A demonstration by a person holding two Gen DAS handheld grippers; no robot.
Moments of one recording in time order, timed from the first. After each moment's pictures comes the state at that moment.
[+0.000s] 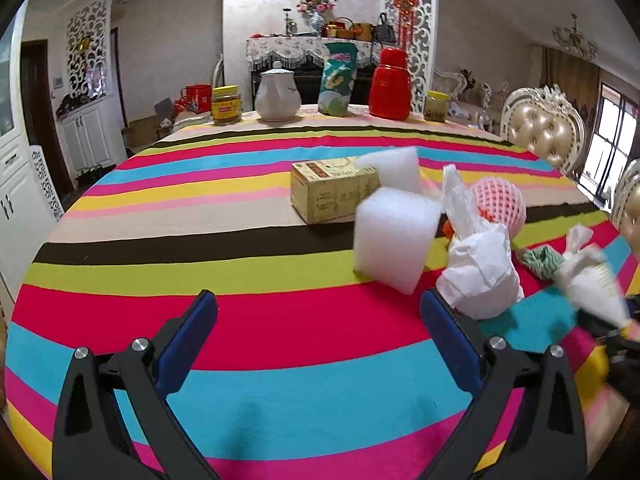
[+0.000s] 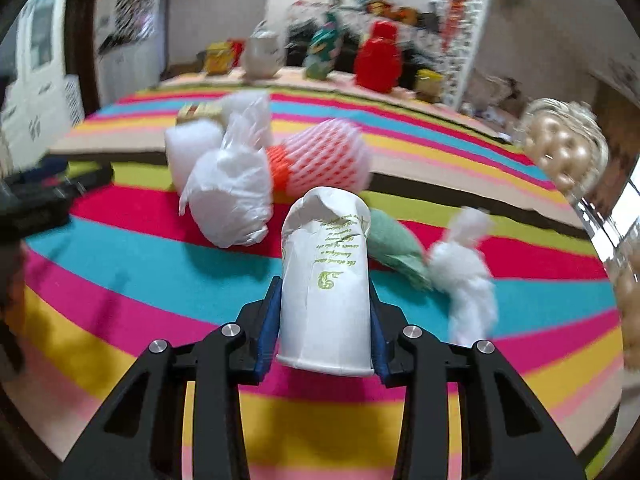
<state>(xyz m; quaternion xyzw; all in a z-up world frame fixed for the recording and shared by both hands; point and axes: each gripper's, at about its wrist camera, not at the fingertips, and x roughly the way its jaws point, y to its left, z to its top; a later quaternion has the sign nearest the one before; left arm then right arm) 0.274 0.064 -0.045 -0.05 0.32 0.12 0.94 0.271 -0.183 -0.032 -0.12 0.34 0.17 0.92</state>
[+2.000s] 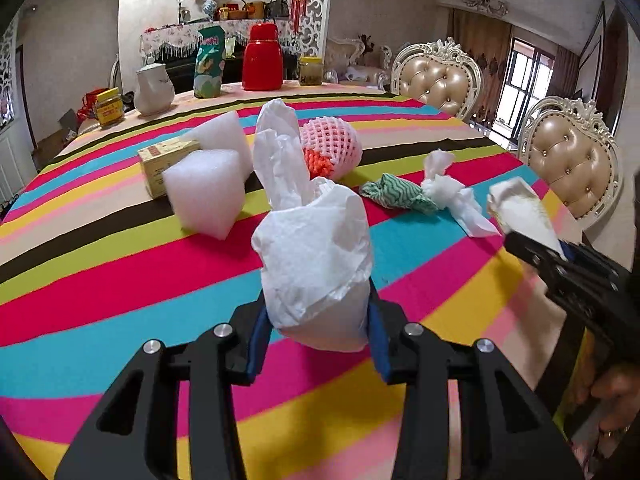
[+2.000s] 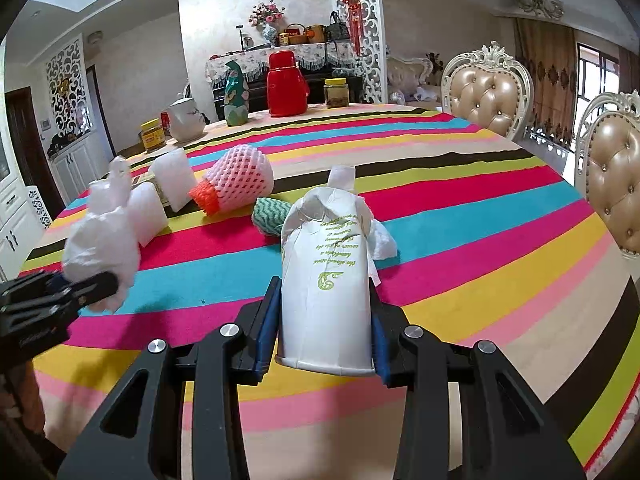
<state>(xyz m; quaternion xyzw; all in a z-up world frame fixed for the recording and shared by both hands) 0.242 -0.044 -0.045 -0.02 0.35 -0.06 0.93 0.248 -0.270 -0.046 0.01 0.32 0.10 0.94</state>
